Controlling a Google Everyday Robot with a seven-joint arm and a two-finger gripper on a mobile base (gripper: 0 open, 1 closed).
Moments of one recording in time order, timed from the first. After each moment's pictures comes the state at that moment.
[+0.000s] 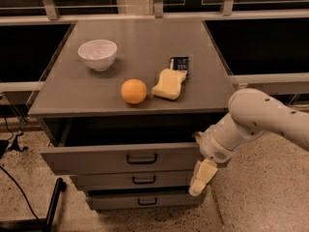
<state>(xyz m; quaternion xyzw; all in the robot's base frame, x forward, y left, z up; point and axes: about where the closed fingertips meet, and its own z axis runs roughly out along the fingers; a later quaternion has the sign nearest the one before) 0.470 -0.125 0.662 -0.62 0.75 0.18 0.16</state>
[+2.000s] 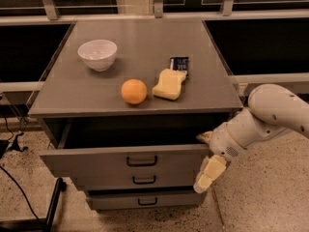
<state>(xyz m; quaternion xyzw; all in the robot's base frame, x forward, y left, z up) 0.460 -0.132 0.690 -0.57 0.76 0.26 0.18</state>
